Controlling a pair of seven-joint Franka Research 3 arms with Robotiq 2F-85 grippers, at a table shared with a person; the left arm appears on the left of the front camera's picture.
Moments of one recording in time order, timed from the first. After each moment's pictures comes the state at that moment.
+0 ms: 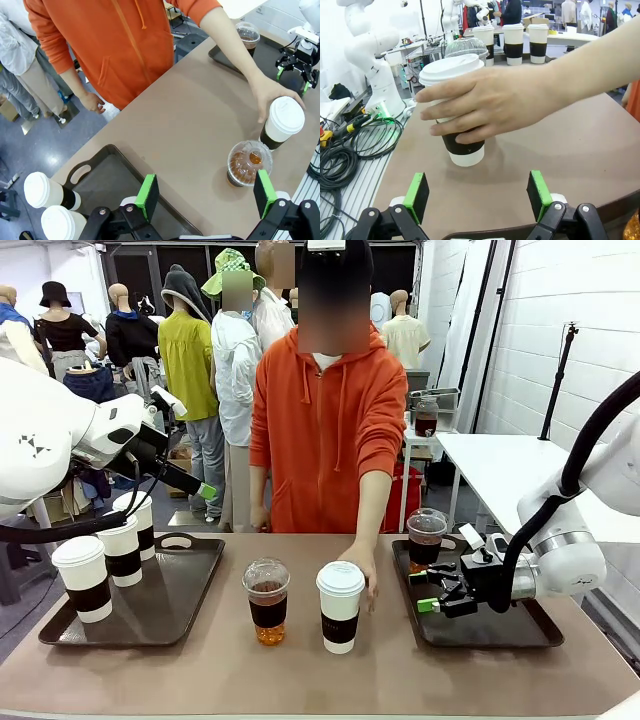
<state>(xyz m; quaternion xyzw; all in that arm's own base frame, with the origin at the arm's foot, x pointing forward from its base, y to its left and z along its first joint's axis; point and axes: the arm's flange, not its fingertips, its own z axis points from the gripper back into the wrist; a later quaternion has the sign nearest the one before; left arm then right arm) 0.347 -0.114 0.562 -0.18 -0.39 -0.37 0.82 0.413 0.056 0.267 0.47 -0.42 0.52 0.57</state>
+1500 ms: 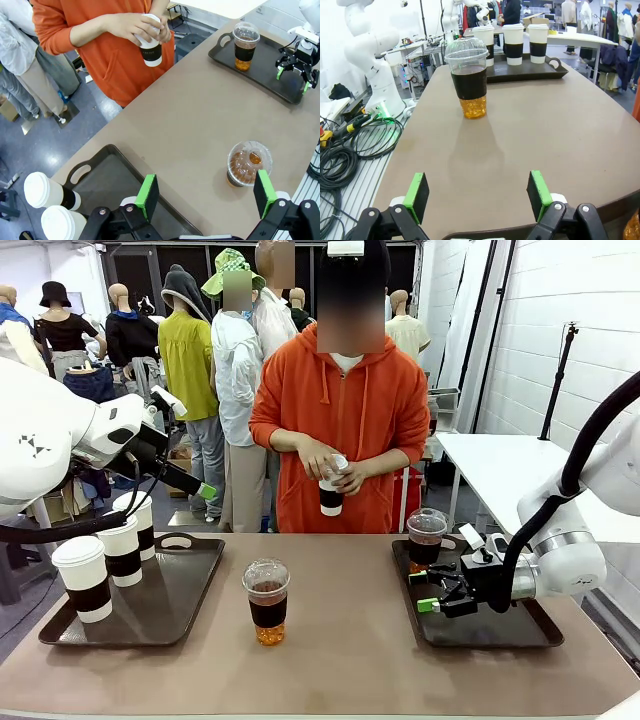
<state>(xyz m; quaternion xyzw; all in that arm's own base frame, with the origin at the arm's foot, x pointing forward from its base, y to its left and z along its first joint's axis) 0.347 -0.114 0.562 -0.18 -0.39 -0.37 0.82 0.413 0.056 0.267 0.47 -0.42 0.52 0.57</state>
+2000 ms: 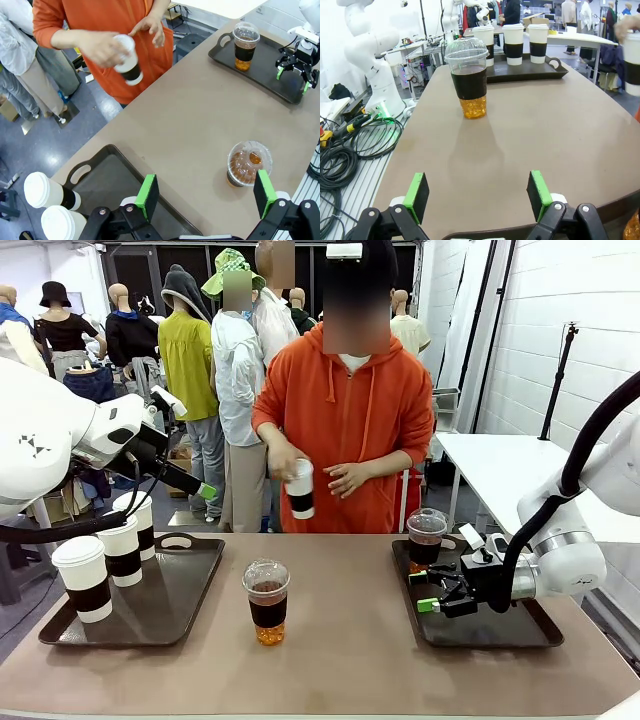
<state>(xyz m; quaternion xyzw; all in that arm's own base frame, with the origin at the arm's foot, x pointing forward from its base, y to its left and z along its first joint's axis) 0.347 -0.114 0.562 -0.18 -0.39 -0.37 0.82 0.413 0.056 0.267 0.47 -0.42 0.52 0.57</state>
